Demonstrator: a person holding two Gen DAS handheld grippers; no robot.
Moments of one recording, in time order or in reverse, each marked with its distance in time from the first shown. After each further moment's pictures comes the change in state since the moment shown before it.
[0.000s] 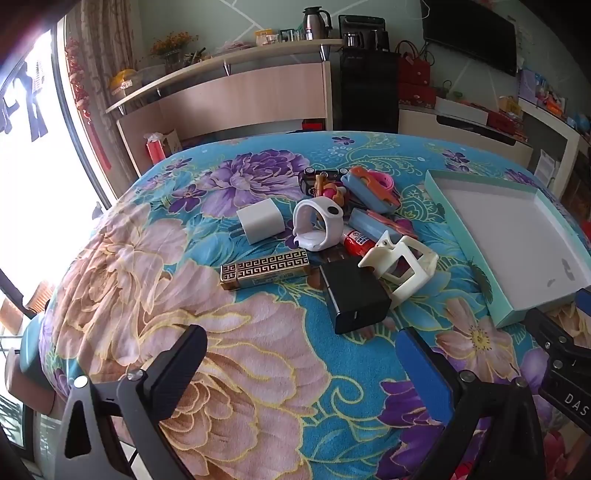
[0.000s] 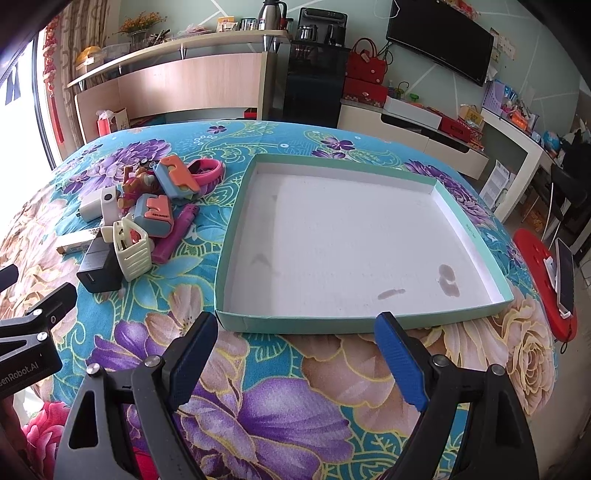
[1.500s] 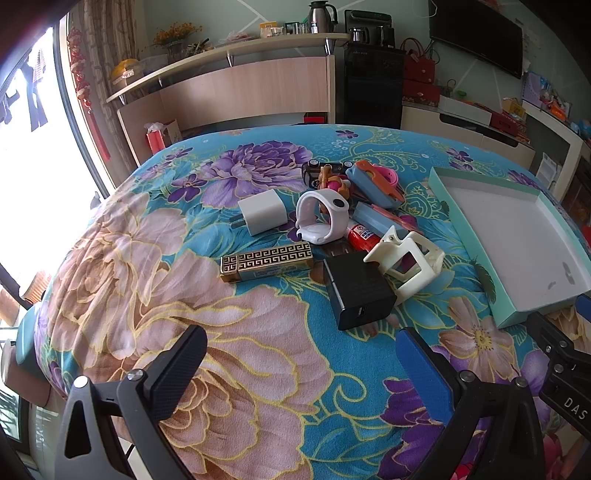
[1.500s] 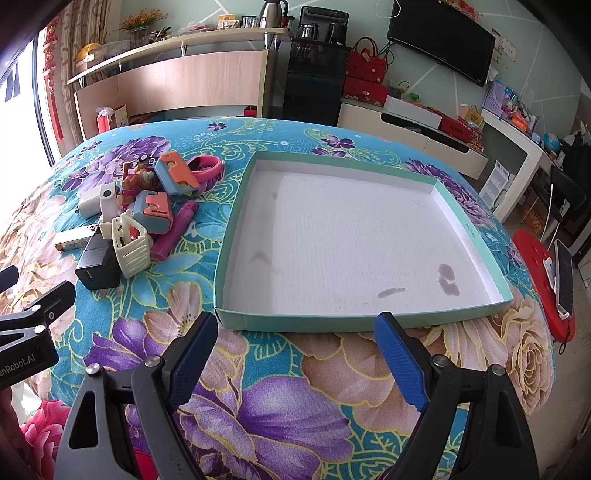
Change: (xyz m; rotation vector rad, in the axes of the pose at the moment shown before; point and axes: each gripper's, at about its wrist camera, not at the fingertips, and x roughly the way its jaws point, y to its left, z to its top) left arm 0.006 0.004 -0.004 0.001 -0.022 0.014; right arm 0.001 0.002 0.000 -0.003 0.004 -0.003
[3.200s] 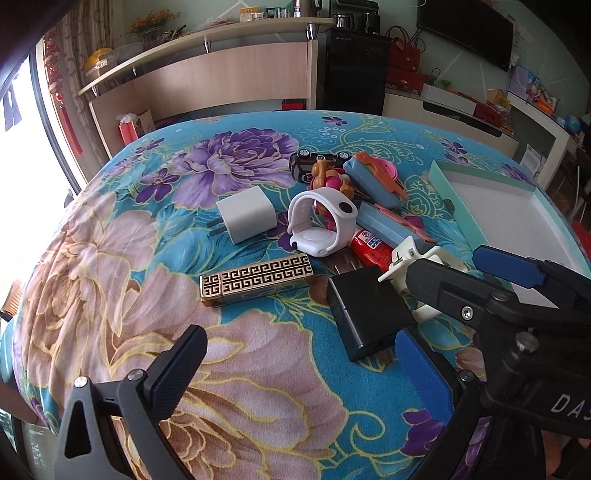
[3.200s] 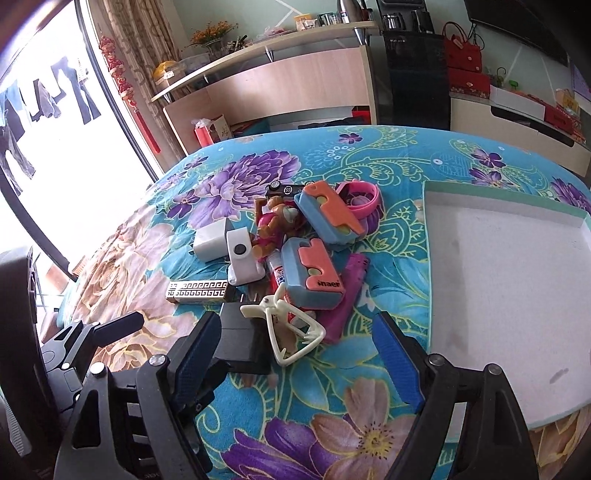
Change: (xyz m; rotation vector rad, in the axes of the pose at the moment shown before) left arm 0.038 0.012 0.024 -0.004 0.052 -0.133; right arm 0.040 0.078 0.061 -0.017 0.011 0.498
